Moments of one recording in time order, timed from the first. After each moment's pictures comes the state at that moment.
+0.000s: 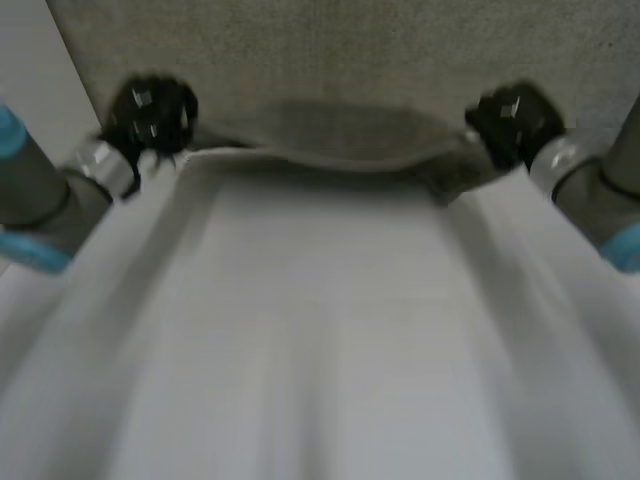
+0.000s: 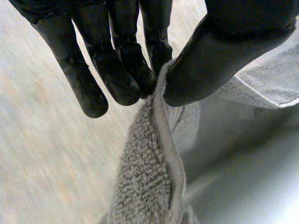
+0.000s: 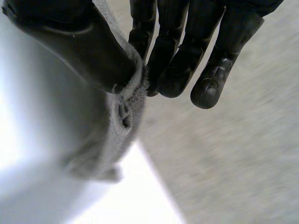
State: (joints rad) left arm 4.54 -2.20 -1.16 3.54 -1.12 3.23; right arm 1.79 -0.97 1.05 -0.02 1.26 2.49; left_hand 1.29 1.35 1.35 1.36 1.15; right_hand 1.34 1.32 1.33 1.34 1.16
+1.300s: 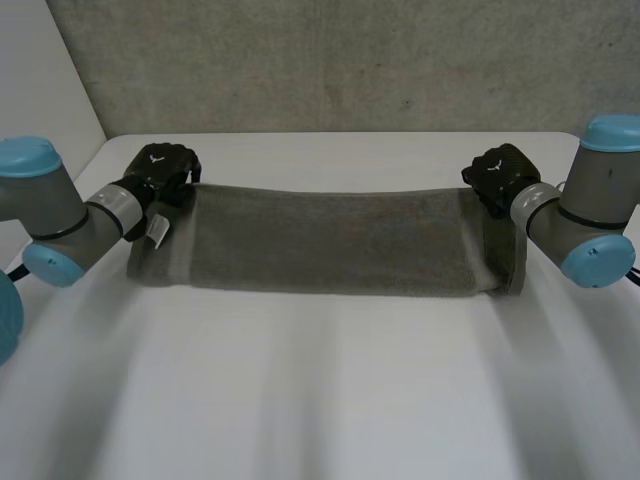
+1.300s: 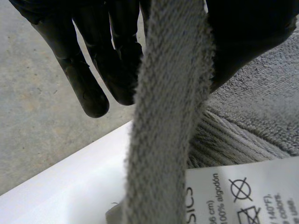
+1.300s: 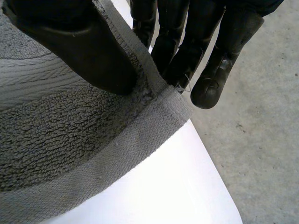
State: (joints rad) left arm 4.60 -2.61 -0.72 3.25 -1.05 3.31; right arm 1.78 -0.62 0.76 0.08 1.33 2.36; left_hand 1.29 1.35 1.35 1.36 1.16; right_hand 1.34 1.32 1.33 1.34 1.16
